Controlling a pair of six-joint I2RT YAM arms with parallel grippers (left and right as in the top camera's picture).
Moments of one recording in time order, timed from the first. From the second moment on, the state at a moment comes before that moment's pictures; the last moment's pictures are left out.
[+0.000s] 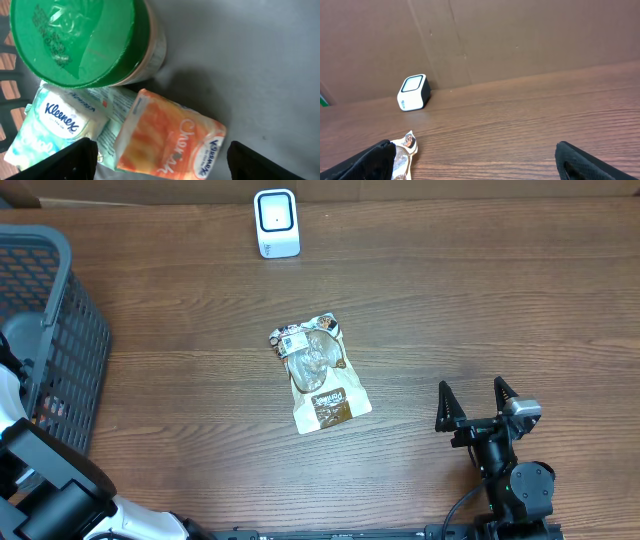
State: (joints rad) left arm 0.77 1.81 1.35 -0.80 -0.31 -0.30; right arm 0.14 0.01 0.02 -0.03 -0.01 0.23
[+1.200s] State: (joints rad) left arm 0.77 1.81 1.30 -0.73 -0.07 -0.23; right arm 0.14 0.01 0.02 -0.03 -0.01 0.23
